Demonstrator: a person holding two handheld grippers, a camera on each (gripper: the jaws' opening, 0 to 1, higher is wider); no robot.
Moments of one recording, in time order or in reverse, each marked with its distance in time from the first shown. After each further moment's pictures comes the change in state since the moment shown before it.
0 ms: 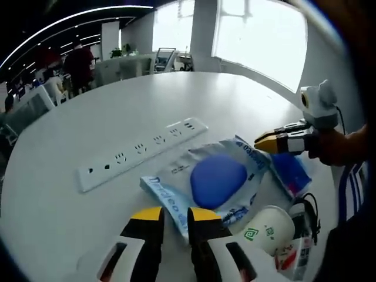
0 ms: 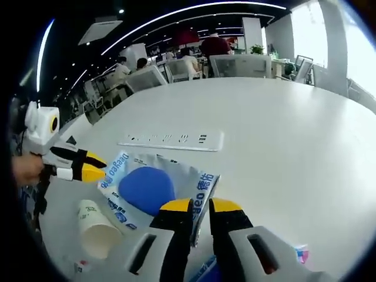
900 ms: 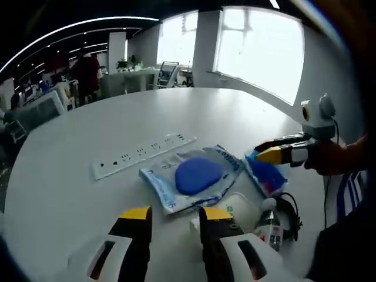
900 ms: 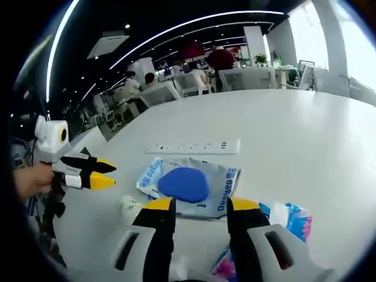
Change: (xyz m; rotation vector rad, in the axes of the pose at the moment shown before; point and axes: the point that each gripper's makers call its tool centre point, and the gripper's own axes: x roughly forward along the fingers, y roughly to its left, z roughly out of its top) left arm -0.081 -0.030 -0.020 -0.038 -0.104 0.014; right arm -0.074 0.046 -0.010 0.041 -0.103 0.085
